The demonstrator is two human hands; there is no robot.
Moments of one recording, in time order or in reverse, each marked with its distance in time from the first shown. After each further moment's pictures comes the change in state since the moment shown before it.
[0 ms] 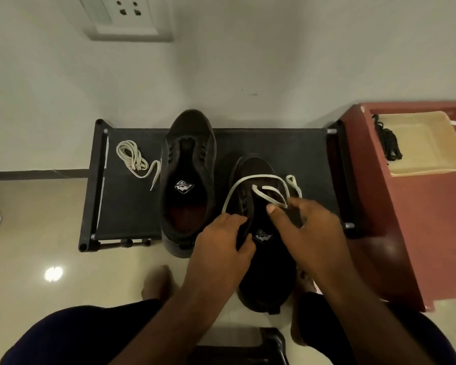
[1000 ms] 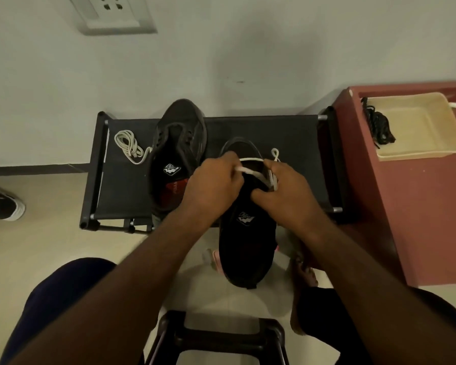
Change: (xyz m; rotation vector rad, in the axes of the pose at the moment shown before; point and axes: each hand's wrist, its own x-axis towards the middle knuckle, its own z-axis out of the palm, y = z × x) left_hand 0.059 0.032 0.001 0.225 -0.025 -0.005; right_hand 0.029 0.011 -0.010 0.104 -0.194 -0.166
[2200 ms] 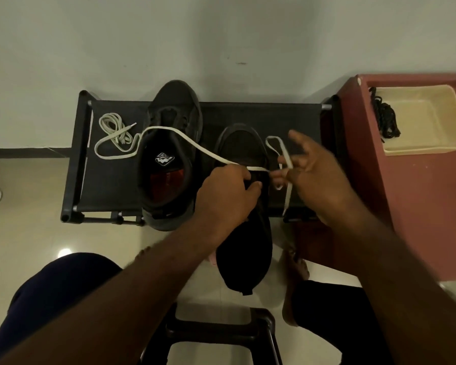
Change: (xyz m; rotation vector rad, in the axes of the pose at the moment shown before) left_hand -0.010 0.005 0.031 -0.081 -0.072 -0.136; right_hand 0.015 0.011 -0.024 0.390 0.045 0.159
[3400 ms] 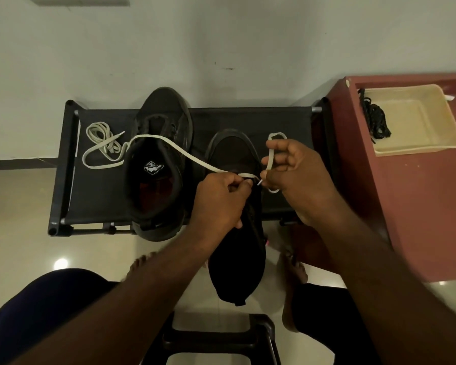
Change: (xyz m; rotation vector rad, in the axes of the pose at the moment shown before) left_hand 0.001 0.000 0.012 -0.500 0.000 -0.122; right_hand 0.006 0.001 0.007 0.056 0.015 0.008
